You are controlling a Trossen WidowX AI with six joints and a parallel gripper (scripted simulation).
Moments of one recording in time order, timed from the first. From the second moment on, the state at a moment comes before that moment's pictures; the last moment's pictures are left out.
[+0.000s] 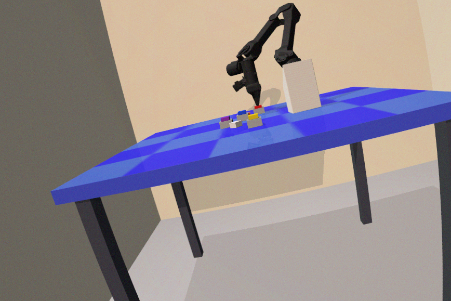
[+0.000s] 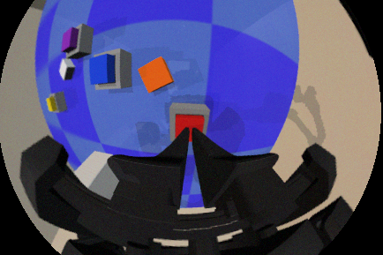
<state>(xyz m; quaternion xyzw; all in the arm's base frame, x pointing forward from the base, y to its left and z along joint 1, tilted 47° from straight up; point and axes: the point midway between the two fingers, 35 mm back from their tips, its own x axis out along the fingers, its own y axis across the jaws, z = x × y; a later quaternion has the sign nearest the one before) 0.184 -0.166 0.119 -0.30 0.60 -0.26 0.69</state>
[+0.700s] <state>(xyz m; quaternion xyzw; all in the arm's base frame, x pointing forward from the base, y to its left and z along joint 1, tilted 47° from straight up) 0.182 -0.163 0.118 -0.30 0.61 -0.25 0.69</state>
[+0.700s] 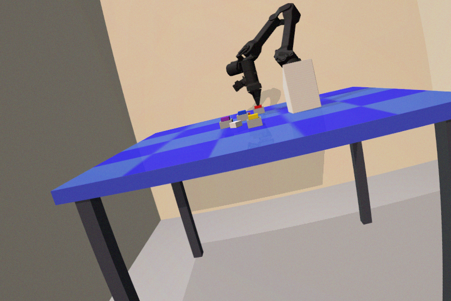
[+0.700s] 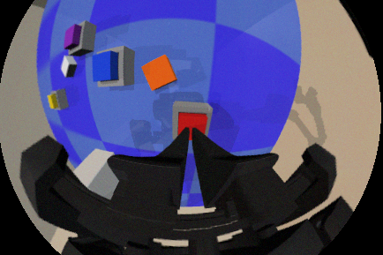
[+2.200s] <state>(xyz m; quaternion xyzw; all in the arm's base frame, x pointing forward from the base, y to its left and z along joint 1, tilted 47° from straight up) 0.230 0.187 -0.105 -0.31 0.61 -0.24 0.69</state>
